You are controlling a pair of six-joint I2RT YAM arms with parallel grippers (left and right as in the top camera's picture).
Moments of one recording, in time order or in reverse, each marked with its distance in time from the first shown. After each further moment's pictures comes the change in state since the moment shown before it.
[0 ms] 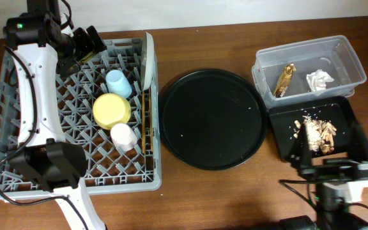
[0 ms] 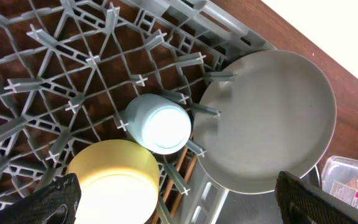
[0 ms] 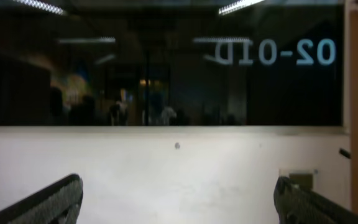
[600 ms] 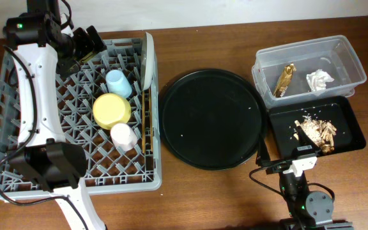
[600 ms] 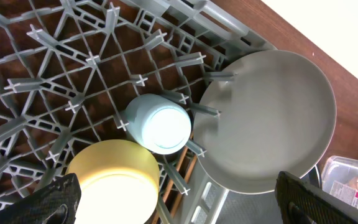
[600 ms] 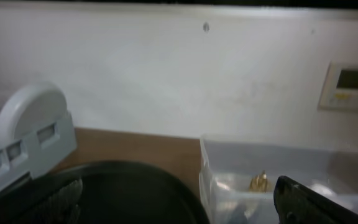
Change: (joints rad) left arm 0.000 0.000 0.000 0.000 0.001 0.000; right arm -0.007 -0.095 -0.437 0.019 -0.095 -0.005
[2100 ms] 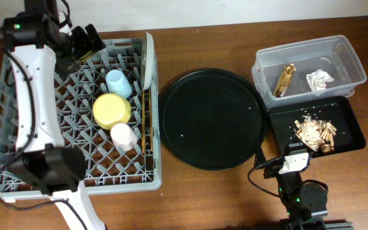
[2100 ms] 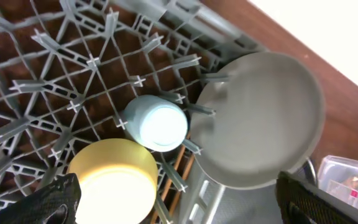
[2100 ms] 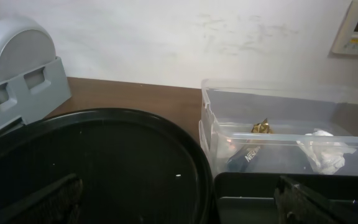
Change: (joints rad) left arm -0.002 -0.037 0.000 0.000 -0.003 0.000; right arm 0.000 0.000 0.000 -0.197 0.012 -0.011
